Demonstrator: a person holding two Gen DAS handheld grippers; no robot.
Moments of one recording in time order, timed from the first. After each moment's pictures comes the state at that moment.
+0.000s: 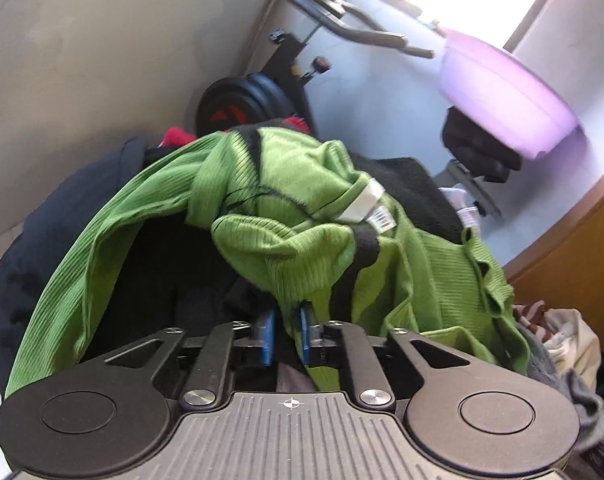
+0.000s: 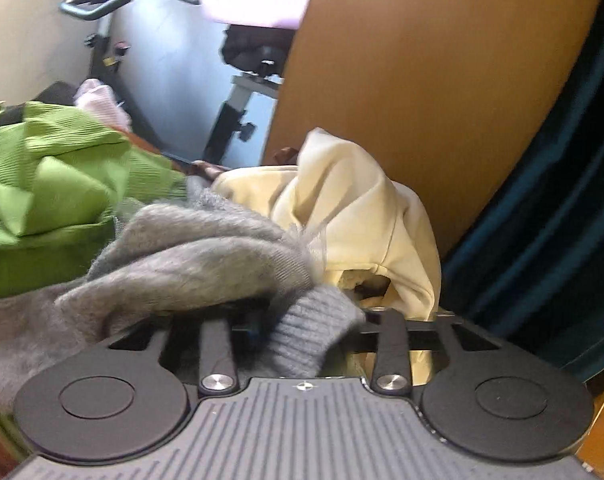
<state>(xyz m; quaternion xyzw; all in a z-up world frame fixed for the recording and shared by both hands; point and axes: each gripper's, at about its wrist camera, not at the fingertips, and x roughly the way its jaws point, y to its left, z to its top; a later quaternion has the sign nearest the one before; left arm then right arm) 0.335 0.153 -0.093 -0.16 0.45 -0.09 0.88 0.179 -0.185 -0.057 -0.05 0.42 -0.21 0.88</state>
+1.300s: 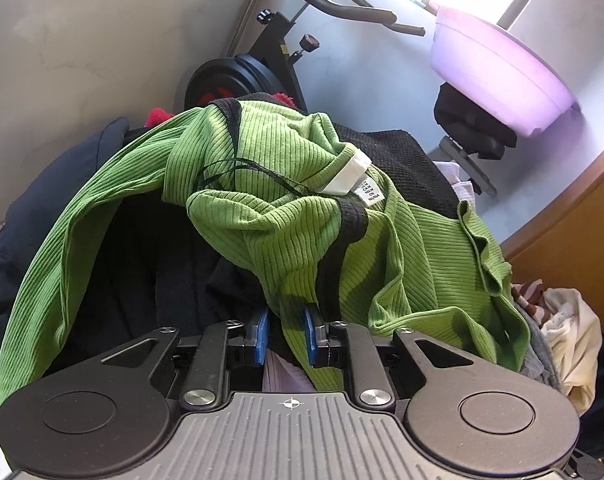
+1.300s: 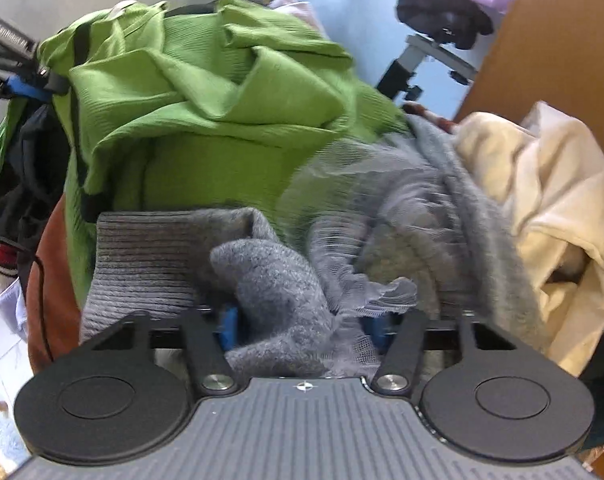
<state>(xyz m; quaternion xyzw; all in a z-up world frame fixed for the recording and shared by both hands) 0.340 0.142 -0.101 -0.14 0.47 -0.12 0.87 0.190 -0.112 -0.114 -0.06 0.48 -0.03 0.88</state>
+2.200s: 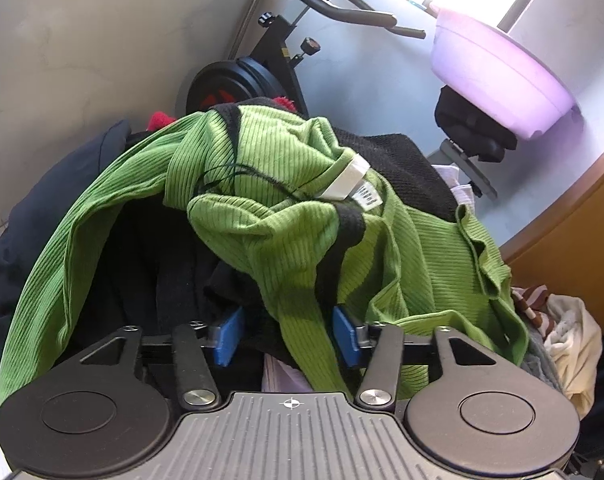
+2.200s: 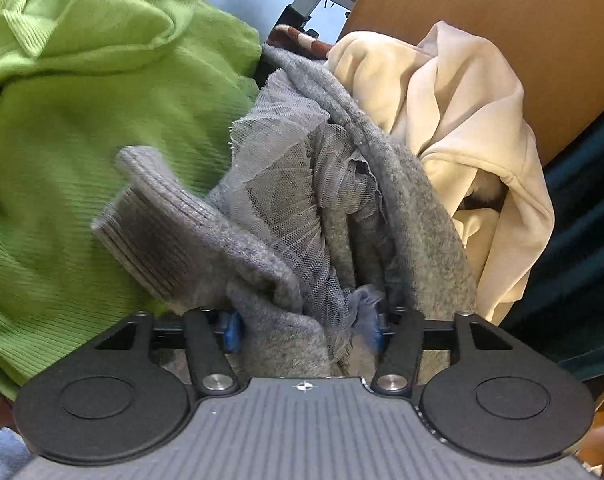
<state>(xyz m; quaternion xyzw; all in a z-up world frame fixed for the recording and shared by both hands) 0.339 0.143 -0.093 -0.14 0.46 -0.12 0.87 0.175 -0.161 -0.131 -0.07 0.52 -0.16 0.84</state>
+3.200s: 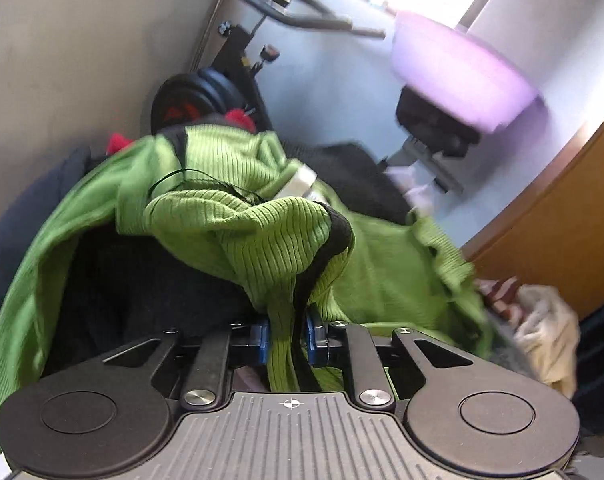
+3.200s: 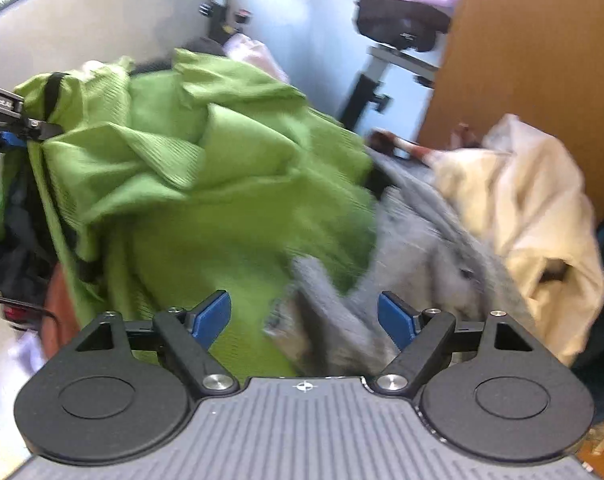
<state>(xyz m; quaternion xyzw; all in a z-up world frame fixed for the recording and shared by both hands) 0.333 0.138 -0.068 -0.15 0.43 -0.17 0.87 0.201 -0.121 -0.090 0.00 0.45 -0.03 0.89</state>
